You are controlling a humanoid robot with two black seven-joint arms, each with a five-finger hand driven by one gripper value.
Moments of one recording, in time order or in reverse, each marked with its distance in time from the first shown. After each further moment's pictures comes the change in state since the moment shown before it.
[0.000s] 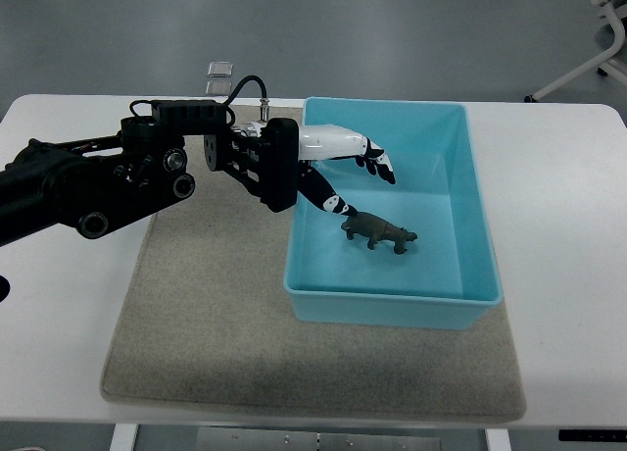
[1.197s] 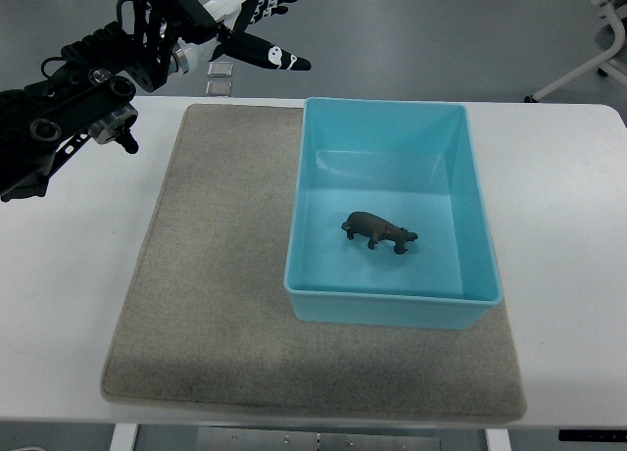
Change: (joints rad) left arm -0.039 0.030 -0.098 0.299 -0.740 0.110 0.000; right arm 0.001 0.000 0.000 0.000 0.000 0.000 0.000
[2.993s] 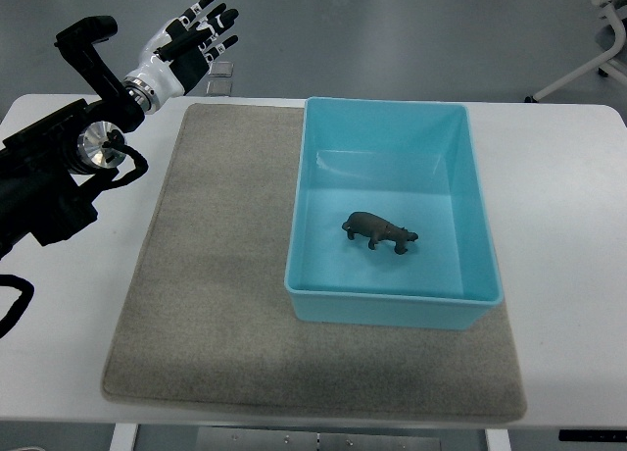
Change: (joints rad) left arm 0.101 -0.146 -0.044 0.370 -0.917 -0.261 0.089; right arm -0.001 0.000 0.000 0.000 0.000 0.000 0.000
